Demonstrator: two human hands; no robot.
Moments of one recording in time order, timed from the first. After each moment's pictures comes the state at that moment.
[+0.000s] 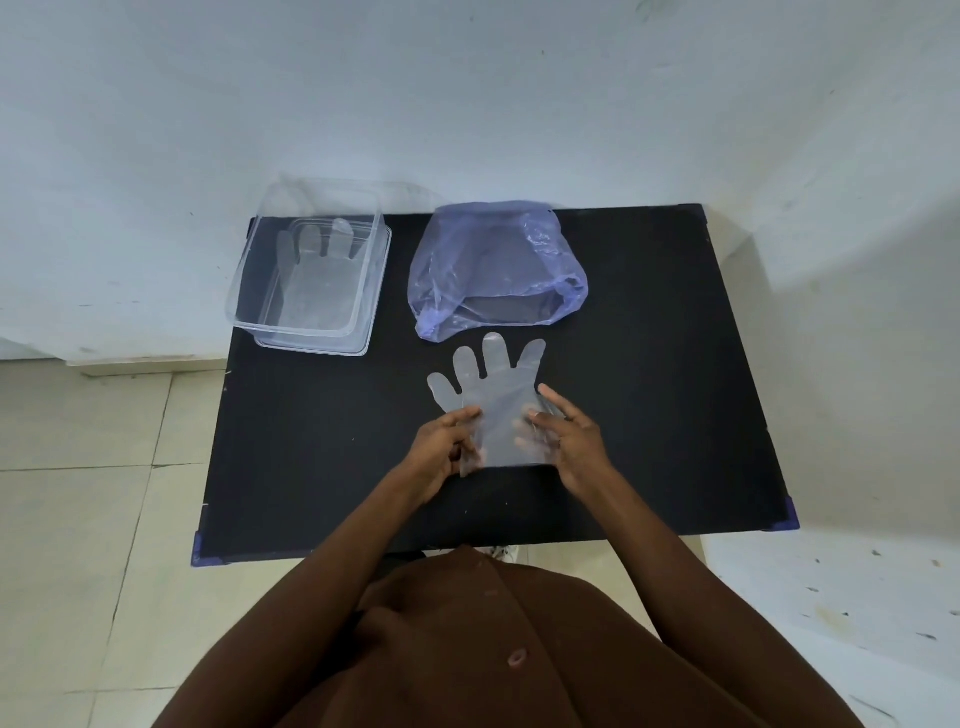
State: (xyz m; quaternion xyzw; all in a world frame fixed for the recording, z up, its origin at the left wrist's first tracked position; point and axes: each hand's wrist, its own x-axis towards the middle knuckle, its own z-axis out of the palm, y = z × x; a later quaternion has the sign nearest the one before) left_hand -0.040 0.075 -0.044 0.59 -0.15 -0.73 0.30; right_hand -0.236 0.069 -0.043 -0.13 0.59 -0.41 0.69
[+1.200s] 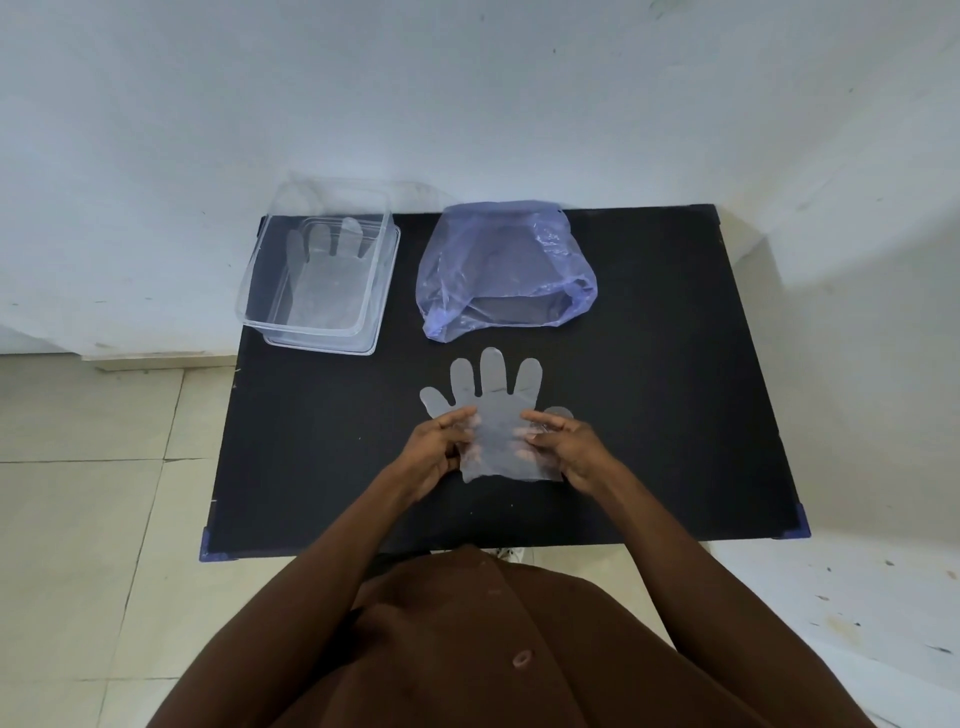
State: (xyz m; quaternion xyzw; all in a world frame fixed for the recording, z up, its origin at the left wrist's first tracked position) left_hand -0.023 0.074 -0.059 0.57 -0.15 -0.75 0.32; right_hand -0.241 0.062 -0.051 -0.22 0.61 -0.27 0.71
